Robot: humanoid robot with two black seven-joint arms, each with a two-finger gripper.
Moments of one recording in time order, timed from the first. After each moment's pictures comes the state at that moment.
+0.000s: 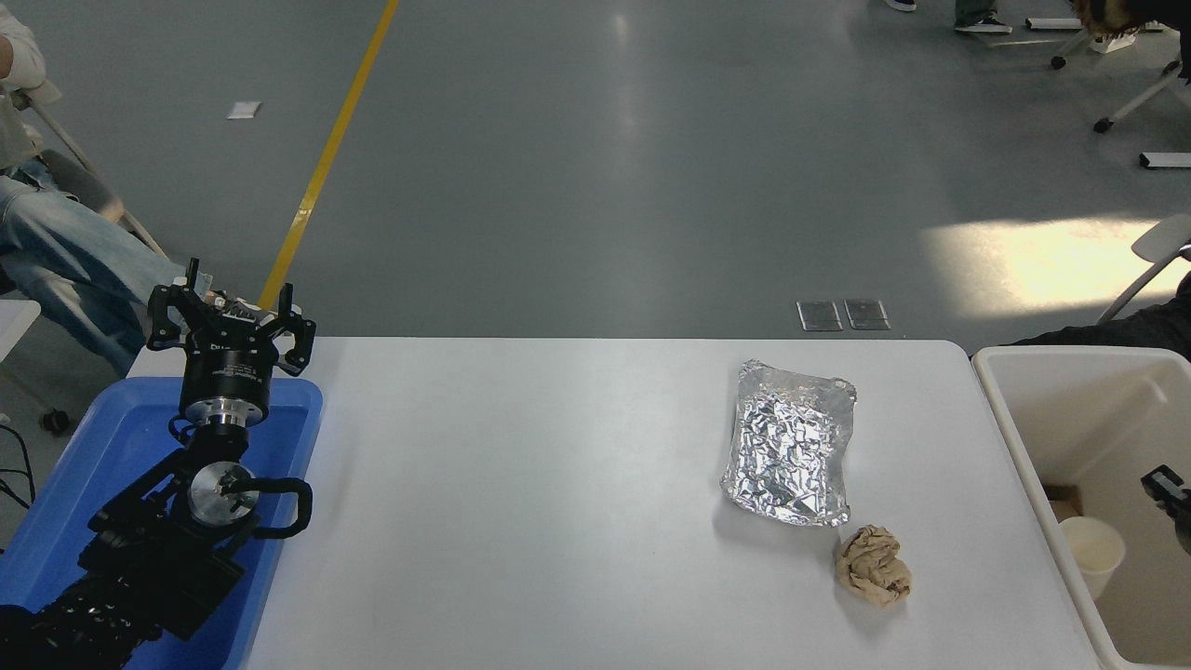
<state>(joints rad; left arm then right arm) -0.61 0.19 -0.96 -0.40 -0.12 -0.54 -0.56 0.72 -0.58 -0.55 0.29 -0.11 0.05 -0.06</state>
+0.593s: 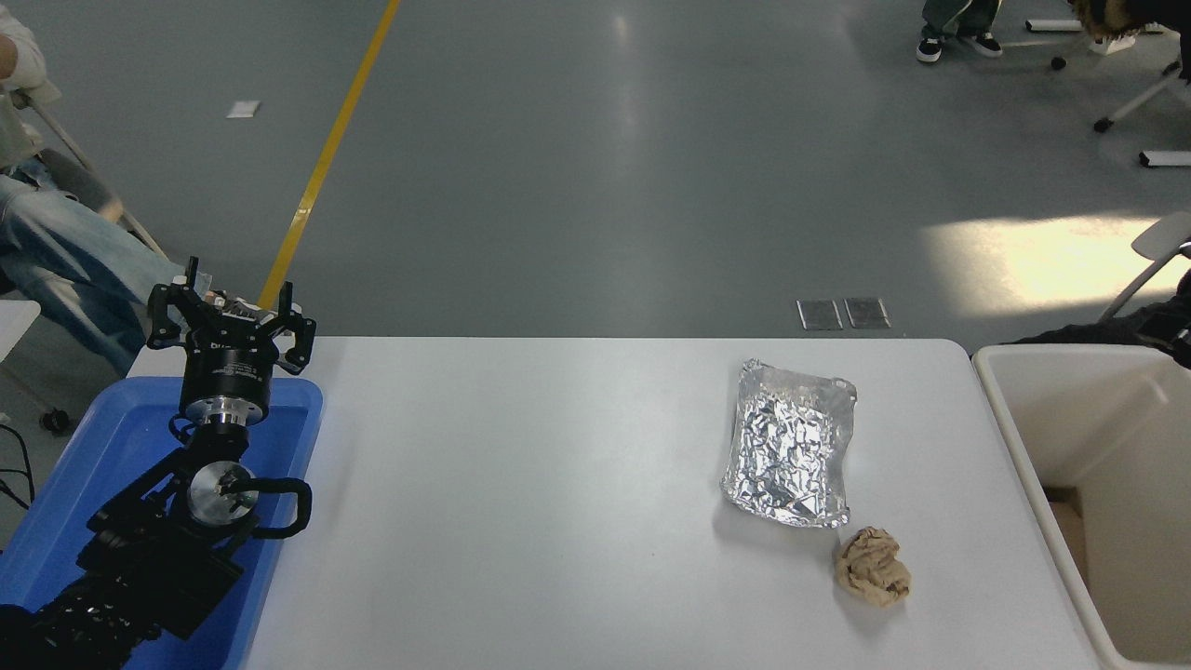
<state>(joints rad) -0.61 0.19 -0.96 -0.40 -0.12 -0.55 -0.56 1.52 -0.87 -0.78 0.98 -0.50 0.15 -0.06</state>
